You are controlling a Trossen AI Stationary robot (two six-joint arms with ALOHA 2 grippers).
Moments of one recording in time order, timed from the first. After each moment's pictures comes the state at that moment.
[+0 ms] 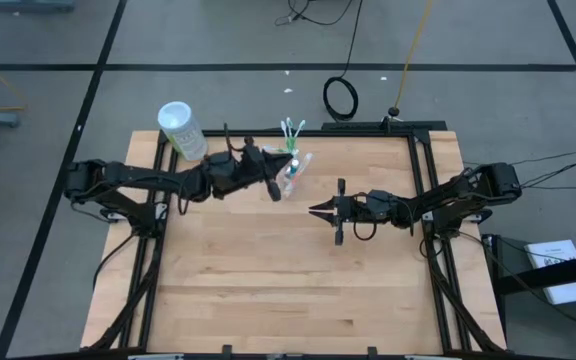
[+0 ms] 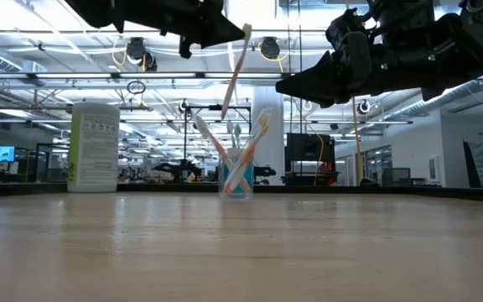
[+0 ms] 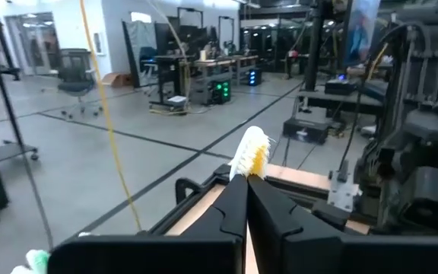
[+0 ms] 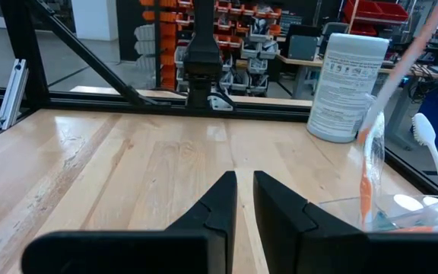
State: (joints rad) left arm 0.12 1.42 0.87 0.59 -0.32 0.01; right arm 0.01 1.50 0.42 1.02 0.08 -0.07
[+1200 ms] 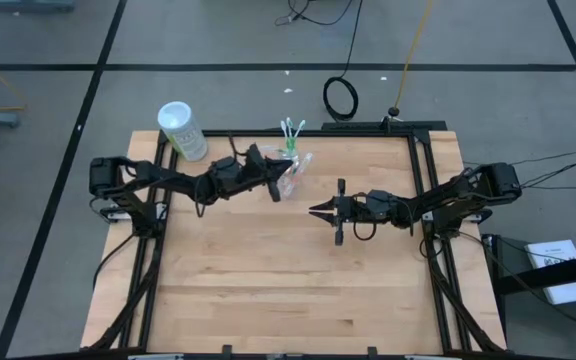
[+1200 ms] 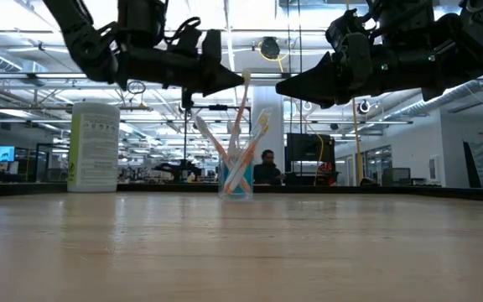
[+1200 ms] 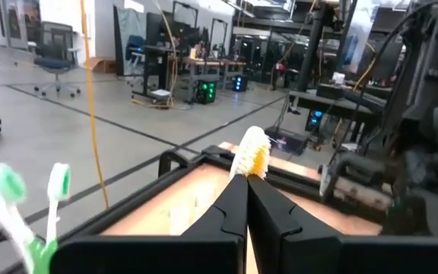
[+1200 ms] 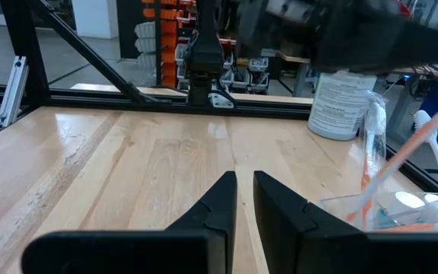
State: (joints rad) left arm 0.23 1.62 0.69 0.99 -0.16 -0.13; right arm 0.01 1.50 0.42 1.01 0.08 -0.07
